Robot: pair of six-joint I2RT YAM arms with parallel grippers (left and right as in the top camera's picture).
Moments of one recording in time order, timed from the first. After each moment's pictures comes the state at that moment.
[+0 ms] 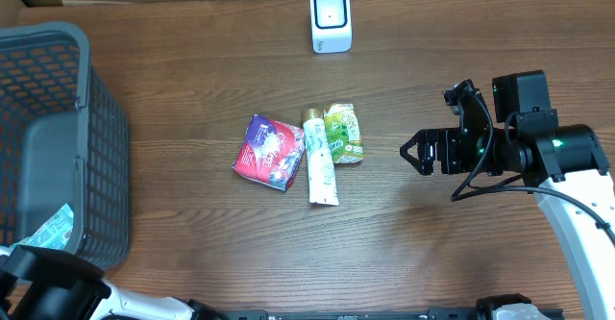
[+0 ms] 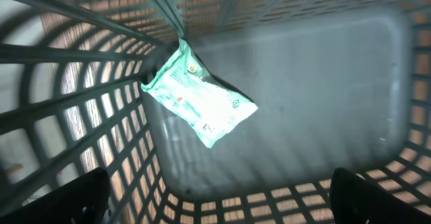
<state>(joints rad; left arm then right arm) 1.08 1.89 2.07 -1.54 -0.01 -0.49 0.13 1.29 1.20 -1.05 -0.50 0.07</state>
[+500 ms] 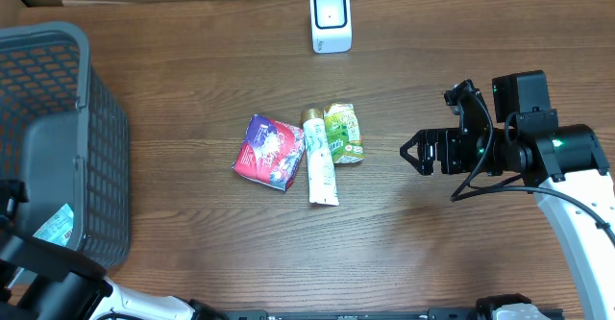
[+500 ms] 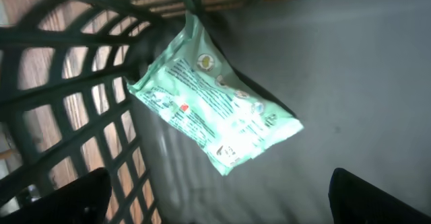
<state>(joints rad) 1.05 1.89 1.69 -1.28 -0.08 -0.55 0.13 1.29 1.20 -1.05 -0.50 0.07</state>
